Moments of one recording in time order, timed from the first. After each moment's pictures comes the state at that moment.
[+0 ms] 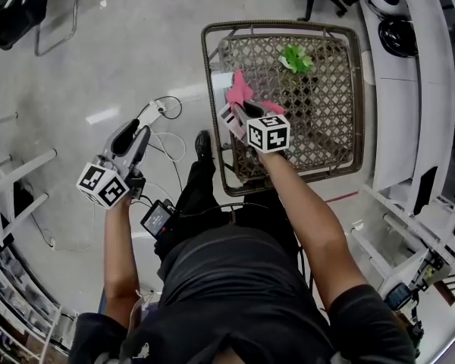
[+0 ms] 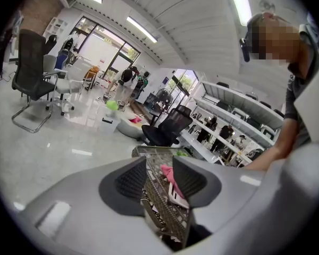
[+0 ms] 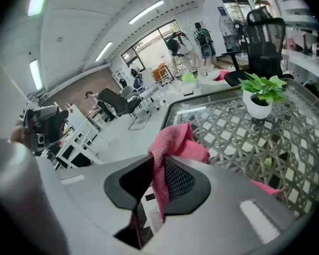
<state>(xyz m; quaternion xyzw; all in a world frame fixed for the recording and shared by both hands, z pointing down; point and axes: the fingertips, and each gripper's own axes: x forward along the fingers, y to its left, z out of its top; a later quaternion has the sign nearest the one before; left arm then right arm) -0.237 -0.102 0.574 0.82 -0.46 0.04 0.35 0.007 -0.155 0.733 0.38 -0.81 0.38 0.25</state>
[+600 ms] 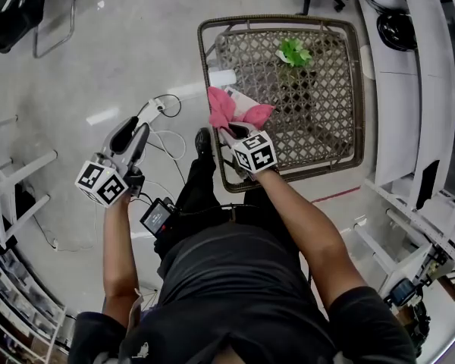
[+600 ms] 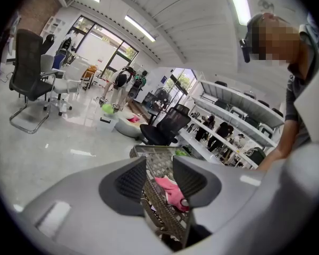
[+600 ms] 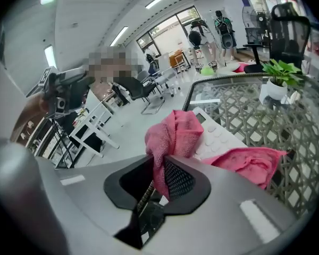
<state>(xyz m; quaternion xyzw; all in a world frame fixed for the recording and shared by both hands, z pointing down) -0.231 -0.102 0.572 0.83 -0.45 0.04 0.34 -0.026 -0.064 0.750 0.29 -0.83 0.37 0.30</state>
